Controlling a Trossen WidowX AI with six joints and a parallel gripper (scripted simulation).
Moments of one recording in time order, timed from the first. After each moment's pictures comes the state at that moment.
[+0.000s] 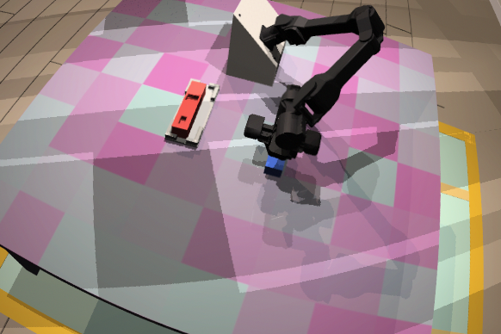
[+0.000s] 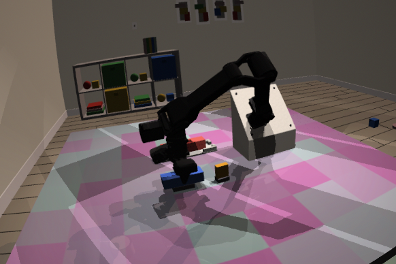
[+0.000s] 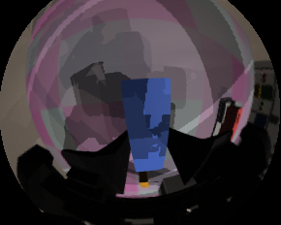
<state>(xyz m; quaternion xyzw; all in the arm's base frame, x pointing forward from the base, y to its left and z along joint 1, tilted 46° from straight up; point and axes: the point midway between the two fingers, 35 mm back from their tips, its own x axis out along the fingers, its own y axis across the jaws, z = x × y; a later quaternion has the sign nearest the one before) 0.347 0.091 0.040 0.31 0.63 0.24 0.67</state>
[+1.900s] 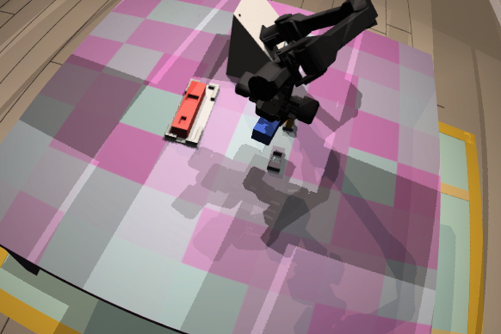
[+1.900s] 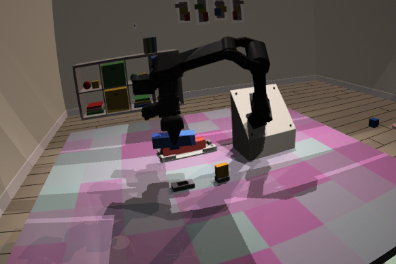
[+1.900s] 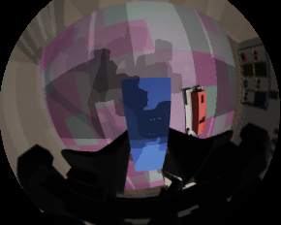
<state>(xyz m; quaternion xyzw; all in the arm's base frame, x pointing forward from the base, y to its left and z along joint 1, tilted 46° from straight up) 0.334 -0.021 0.097 0.37 0.64 0.17 0.65</state>
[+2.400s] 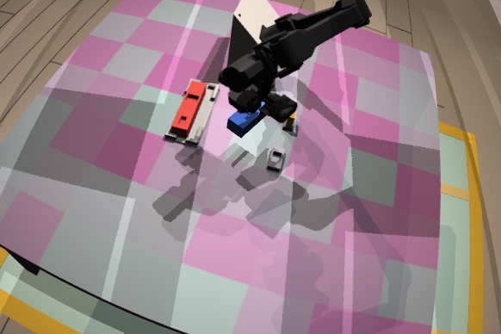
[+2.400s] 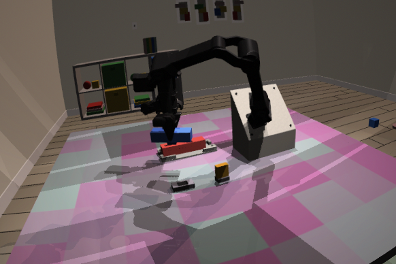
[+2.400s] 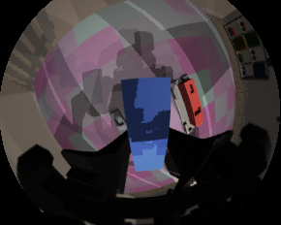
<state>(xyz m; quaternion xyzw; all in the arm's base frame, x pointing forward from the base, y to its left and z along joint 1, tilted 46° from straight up) 0.327 -0.052 0.059 0.44 0.66 0.09 0.61</state>
